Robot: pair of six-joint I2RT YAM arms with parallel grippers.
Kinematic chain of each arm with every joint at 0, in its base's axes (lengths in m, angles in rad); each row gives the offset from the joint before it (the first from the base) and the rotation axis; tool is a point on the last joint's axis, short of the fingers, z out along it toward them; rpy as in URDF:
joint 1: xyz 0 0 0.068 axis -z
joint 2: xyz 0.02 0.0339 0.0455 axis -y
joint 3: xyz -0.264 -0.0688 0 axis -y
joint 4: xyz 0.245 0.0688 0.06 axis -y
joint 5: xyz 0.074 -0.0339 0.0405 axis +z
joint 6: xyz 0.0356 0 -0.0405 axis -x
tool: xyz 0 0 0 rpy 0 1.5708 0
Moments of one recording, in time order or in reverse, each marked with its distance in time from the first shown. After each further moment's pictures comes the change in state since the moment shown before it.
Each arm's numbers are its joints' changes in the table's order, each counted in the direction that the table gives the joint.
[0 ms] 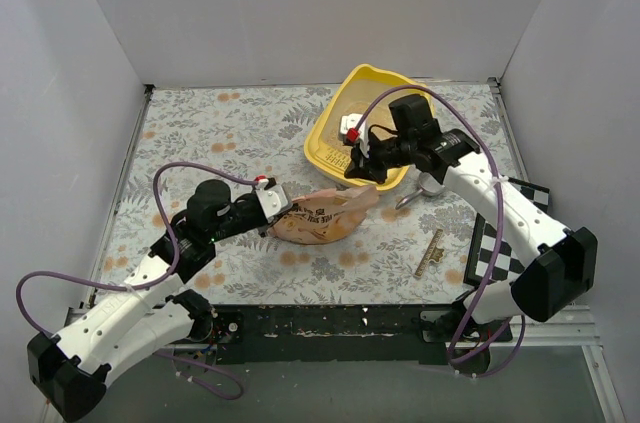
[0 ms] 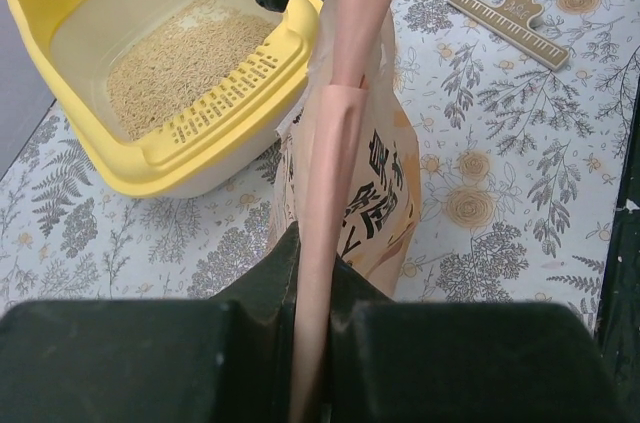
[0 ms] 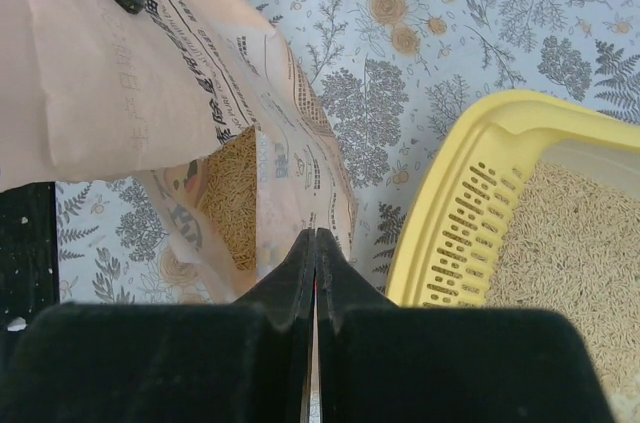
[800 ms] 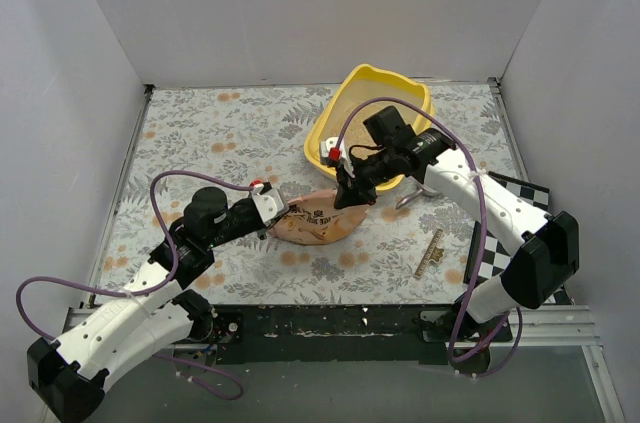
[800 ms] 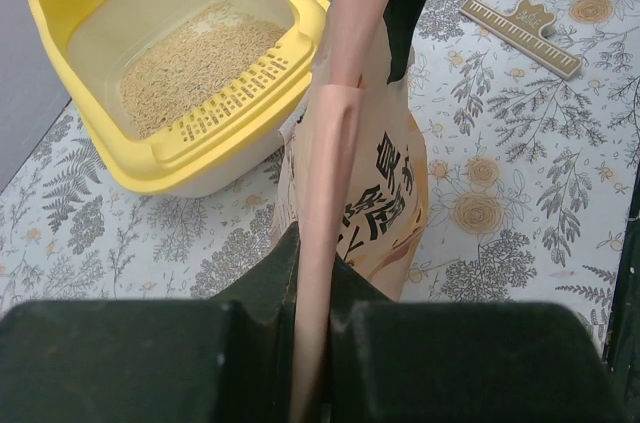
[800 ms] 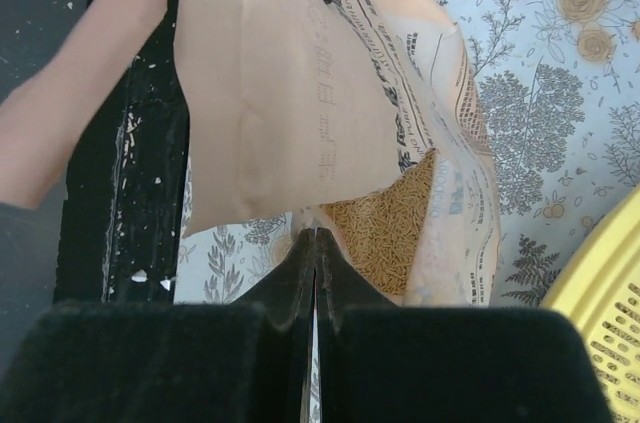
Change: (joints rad) left arm 0.000 0.048 -0.068 0.071 0.025 0.018; right arm -0.102 -0.106 0.071 -0.215 0.129 0.056
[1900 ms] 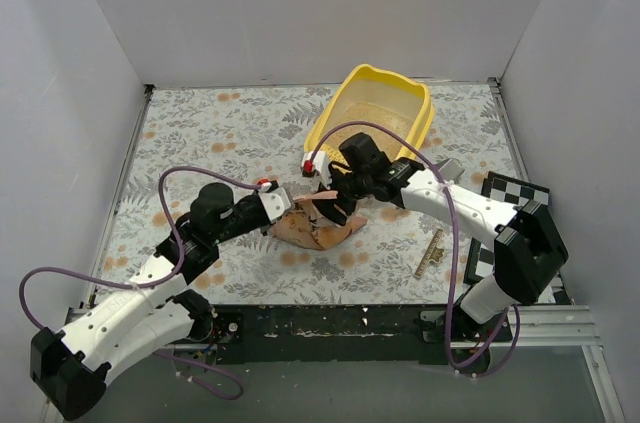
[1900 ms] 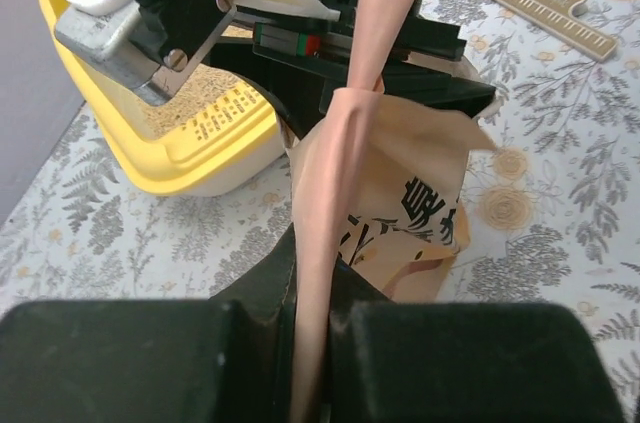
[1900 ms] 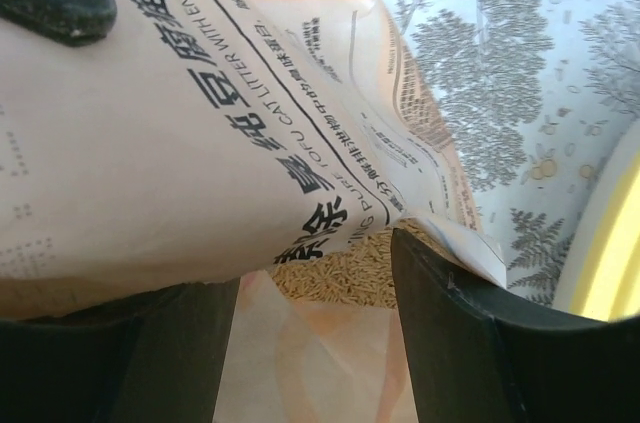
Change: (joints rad) left arm 0.004 -0.031 -0.005 0.019 0.016 -0.028; right arm -0.121 -0.062 -0.200 0.373 -0.323 -0.295
